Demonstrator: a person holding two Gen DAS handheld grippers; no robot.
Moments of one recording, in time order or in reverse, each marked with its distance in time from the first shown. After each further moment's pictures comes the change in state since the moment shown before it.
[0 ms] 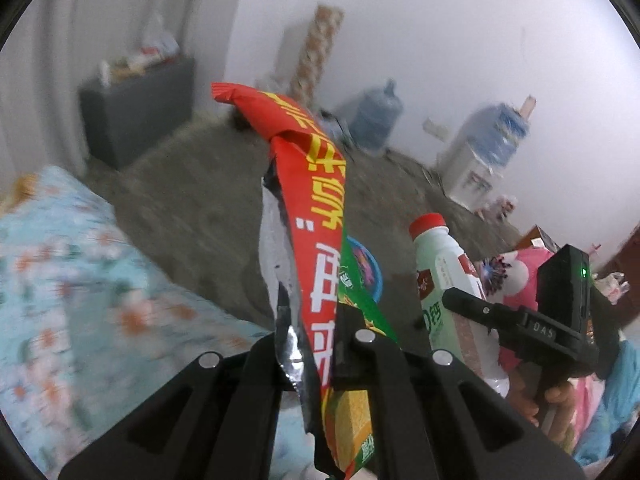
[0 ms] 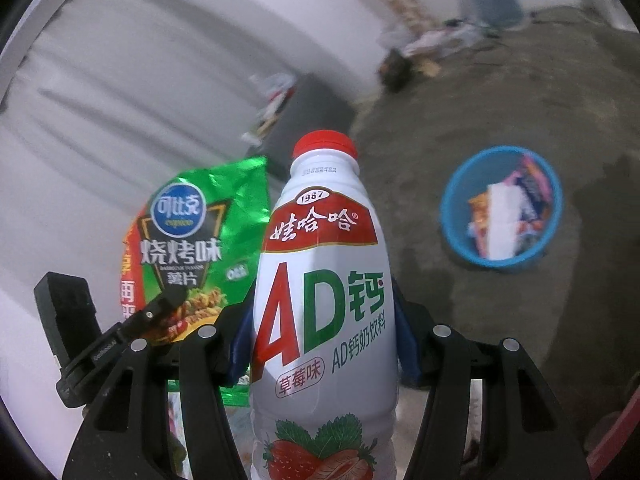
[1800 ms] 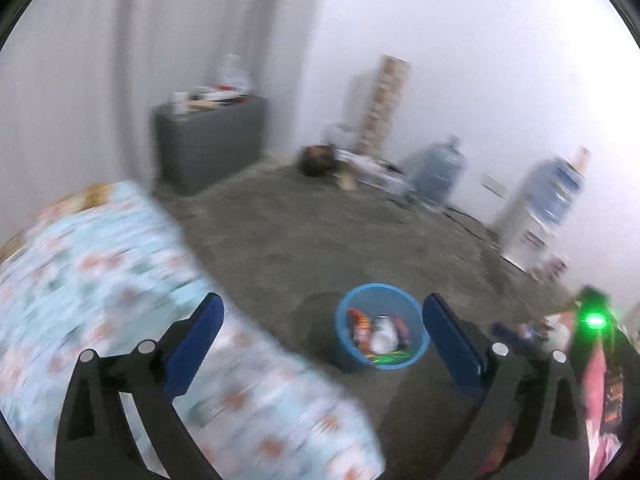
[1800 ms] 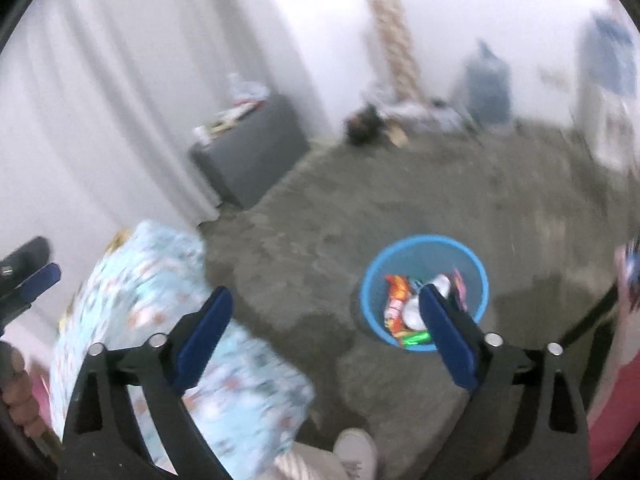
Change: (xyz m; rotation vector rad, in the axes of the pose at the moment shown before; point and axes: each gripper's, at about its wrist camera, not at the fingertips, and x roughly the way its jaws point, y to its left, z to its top) left arm -0.069 0.035 0.003 -0.128 -0.237 0.294; right arm 0.019 0.082 -0.019 -0.423 -0.125 -0.309
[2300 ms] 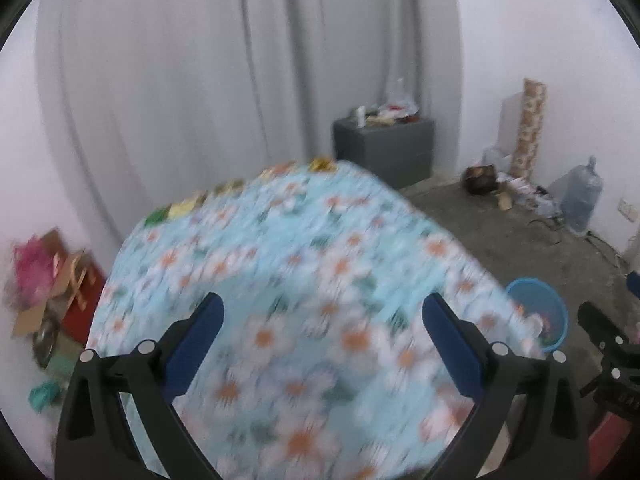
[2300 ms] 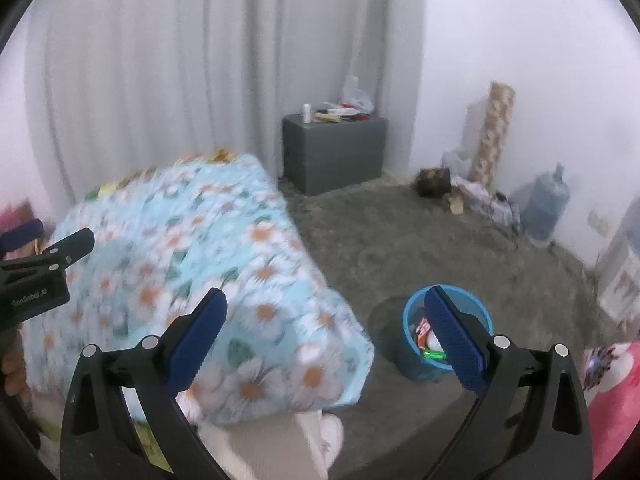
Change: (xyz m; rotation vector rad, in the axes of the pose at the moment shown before) left arm -0.130 0.081 -0.134 -0.103 -0.084 0.571; right arm -0.078 0.140 -0.086 -0.485 -0.064 0.019
